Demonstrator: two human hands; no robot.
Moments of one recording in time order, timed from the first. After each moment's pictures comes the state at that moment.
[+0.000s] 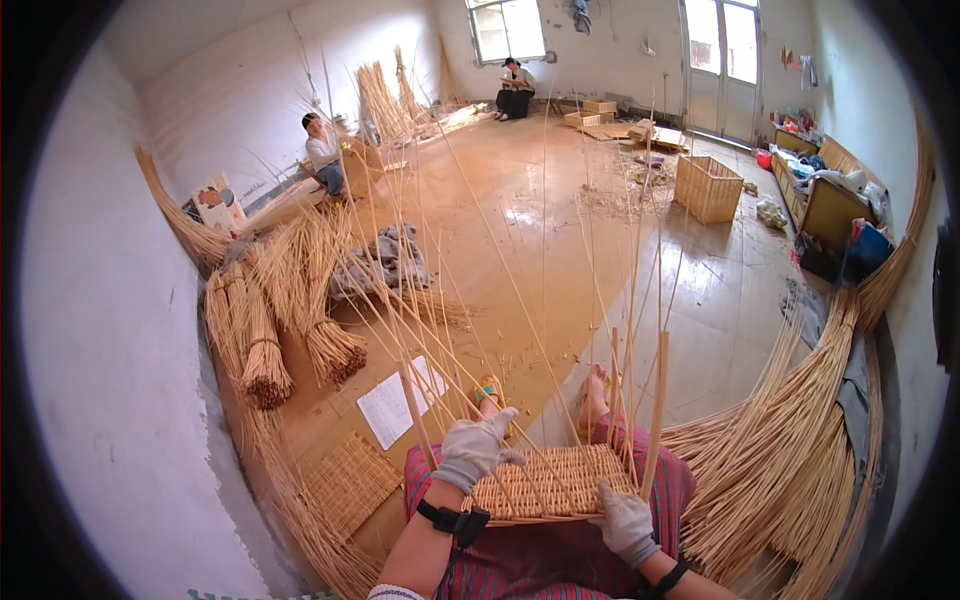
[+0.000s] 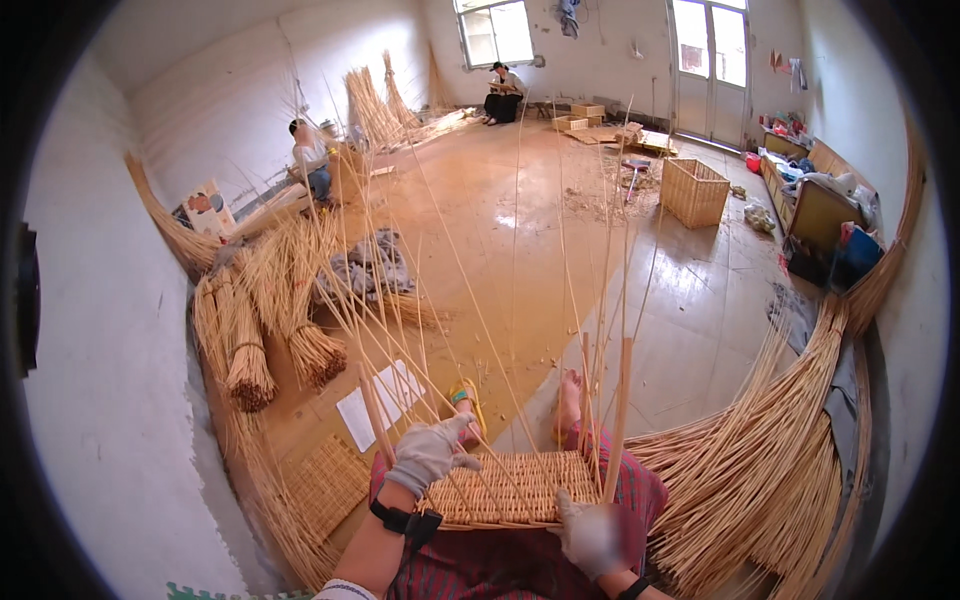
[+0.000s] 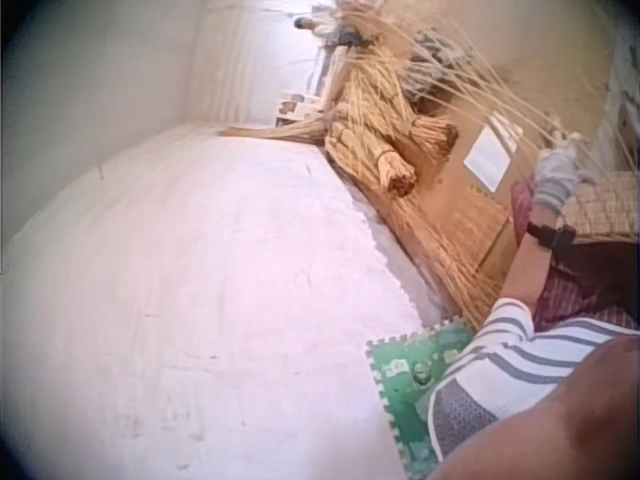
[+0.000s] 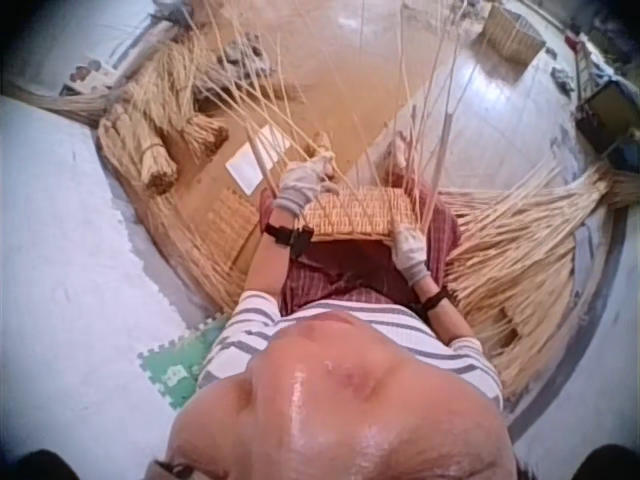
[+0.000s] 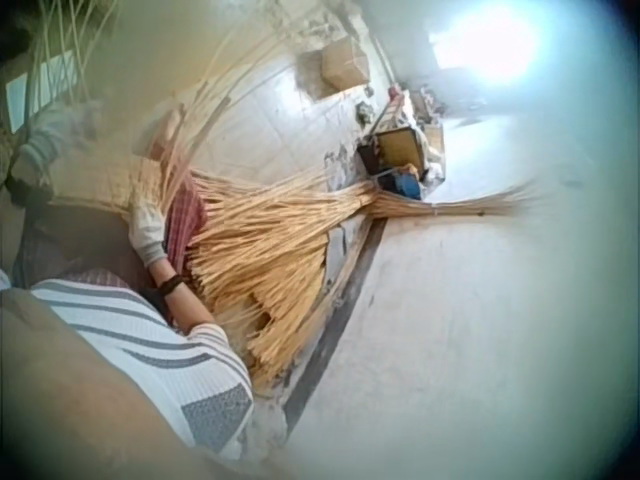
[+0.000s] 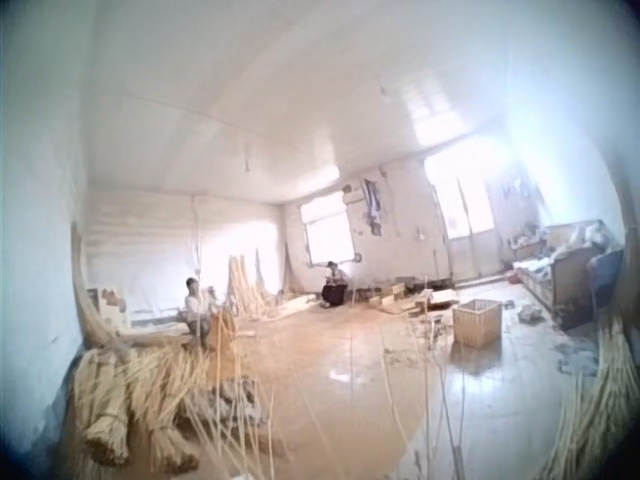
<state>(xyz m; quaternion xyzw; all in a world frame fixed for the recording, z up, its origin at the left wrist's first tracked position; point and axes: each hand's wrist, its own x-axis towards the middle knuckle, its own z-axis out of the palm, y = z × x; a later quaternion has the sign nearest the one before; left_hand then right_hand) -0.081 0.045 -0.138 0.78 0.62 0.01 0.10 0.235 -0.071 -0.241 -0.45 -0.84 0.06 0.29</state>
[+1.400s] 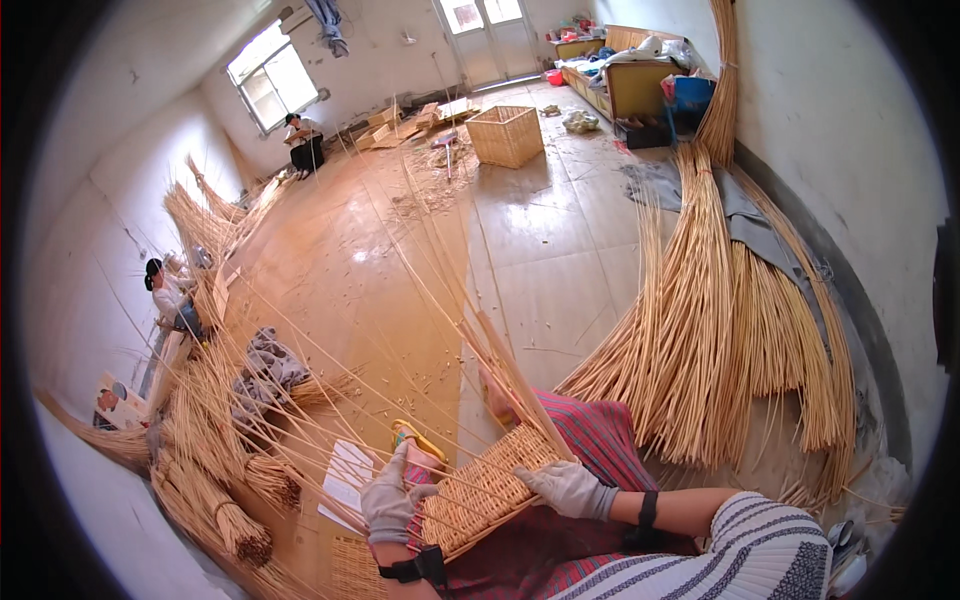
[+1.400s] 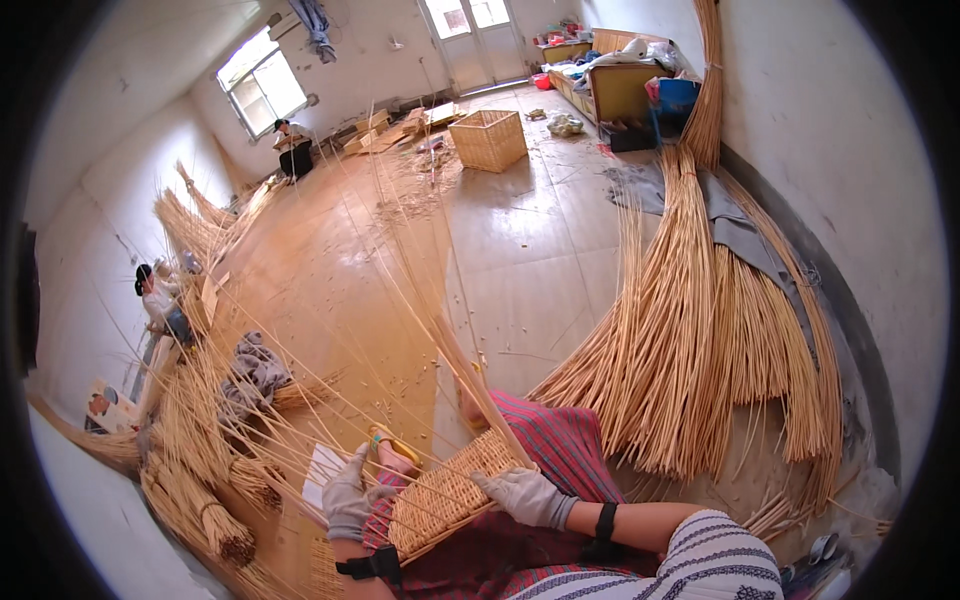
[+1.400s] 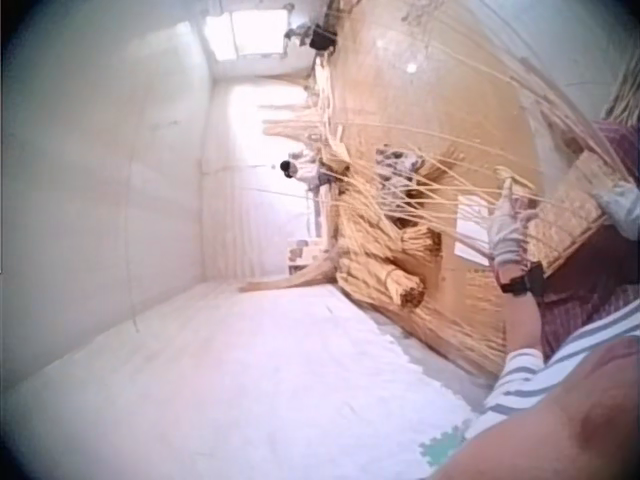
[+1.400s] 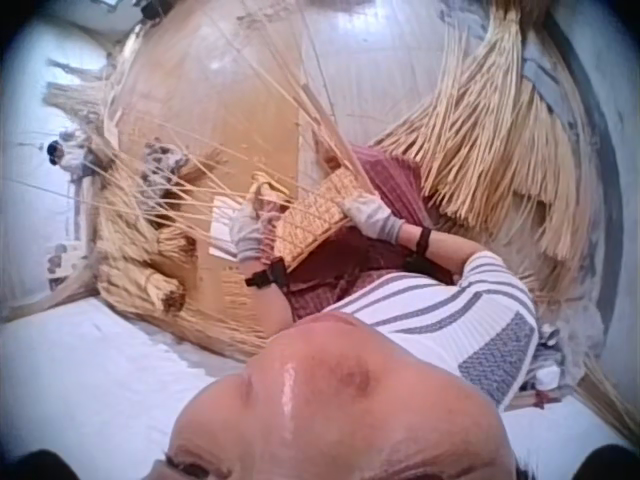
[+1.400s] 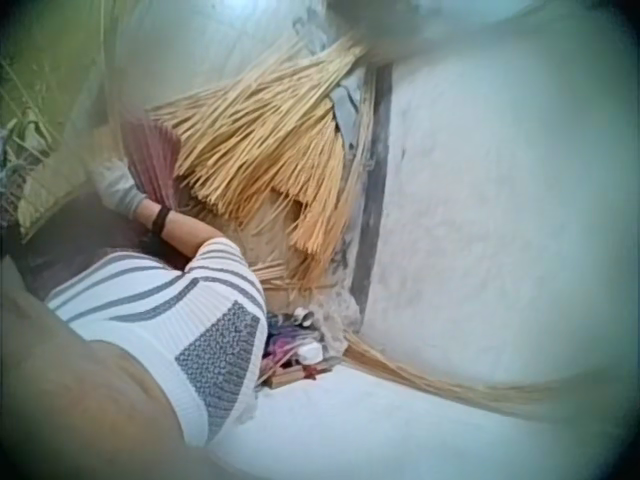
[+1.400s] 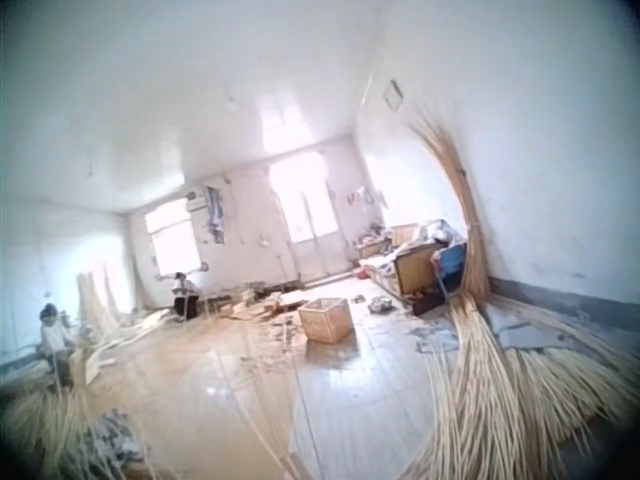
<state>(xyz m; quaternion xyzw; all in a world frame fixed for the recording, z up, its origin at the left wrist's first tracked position) -0.058 0.046 -0.111 0.81 0.58 0.07 0.07 0.239 -0.075 -0.248 -0.47 -0.82 0.07 0.32</state>
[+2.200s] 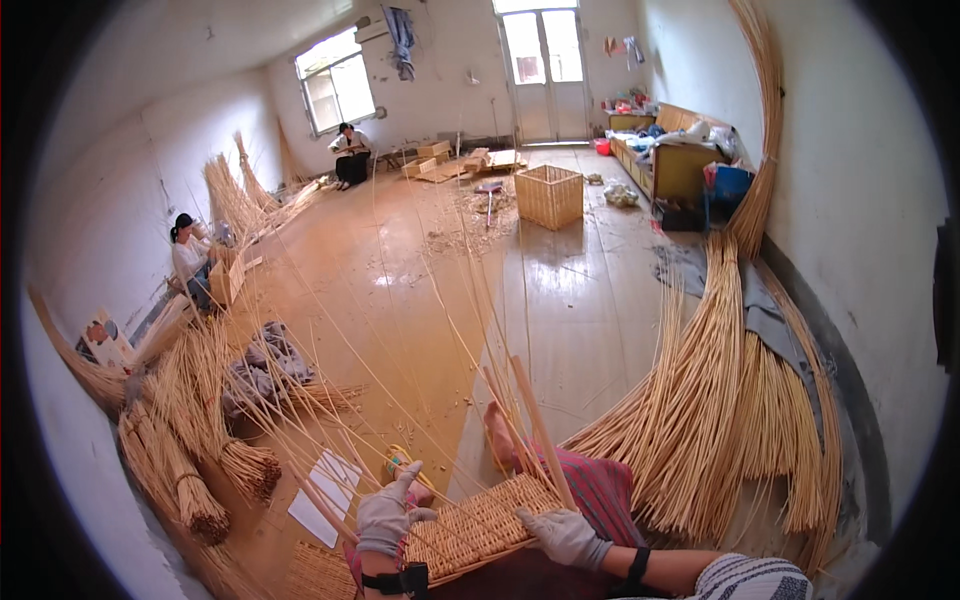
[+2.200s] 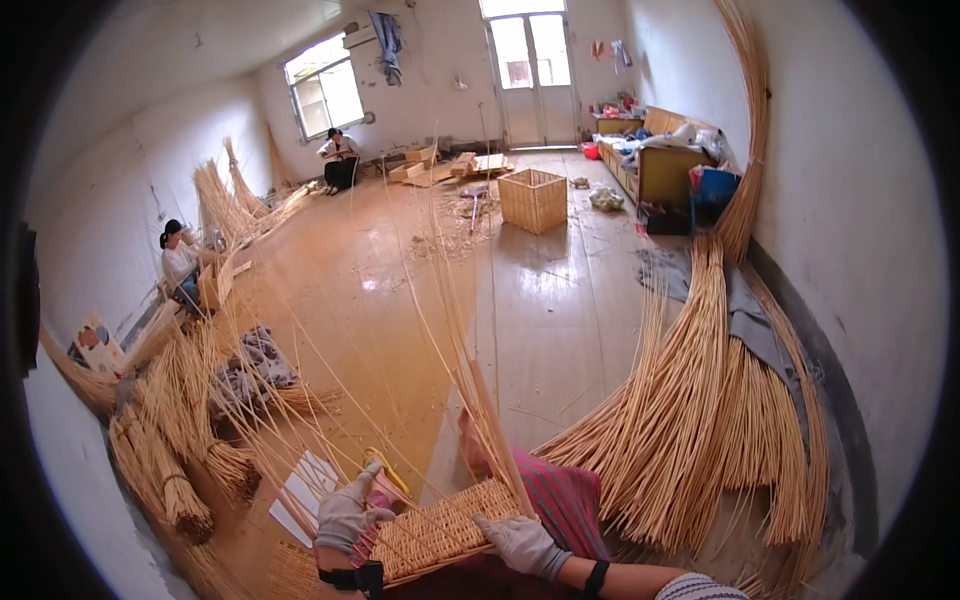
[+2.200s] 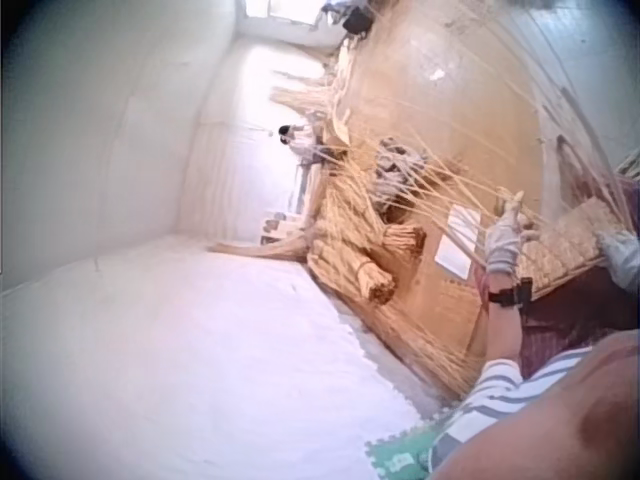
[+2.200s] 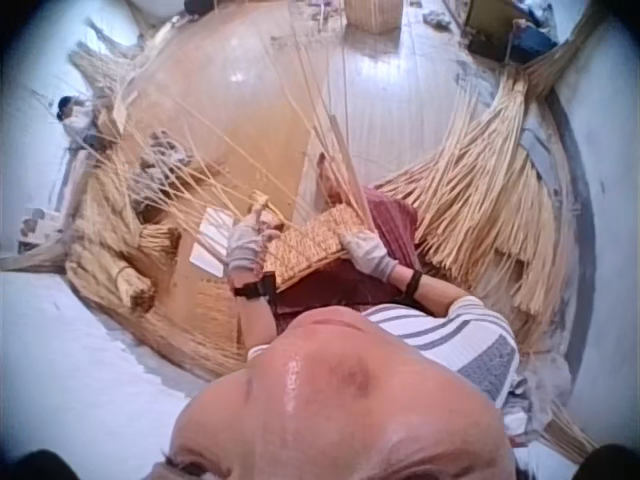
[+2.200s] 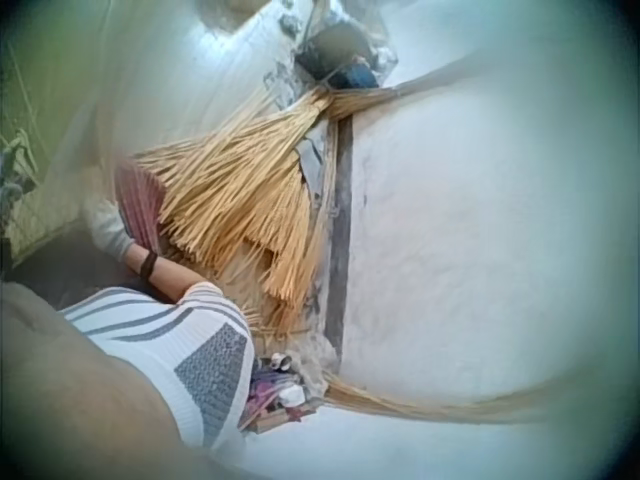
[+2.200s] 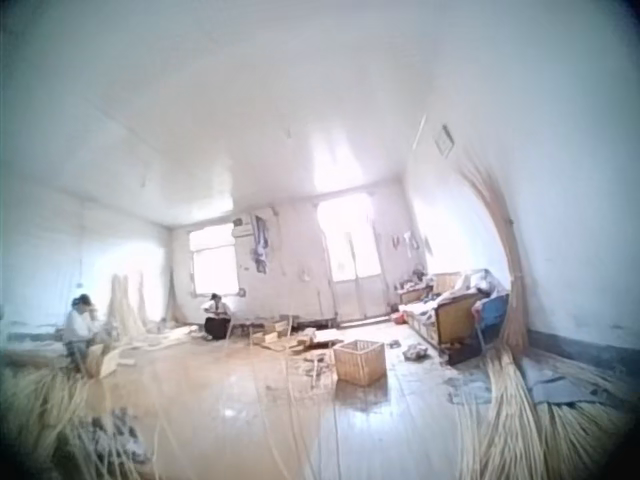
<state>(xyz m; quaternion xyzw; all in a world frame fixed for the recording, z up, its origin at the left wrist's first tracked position) -0.072 0.053 -0.123 0.77 0.61 0.05 0.16 0.233 -0.075 -0.248 -0.46 -0.84 0.03 0.29</state>
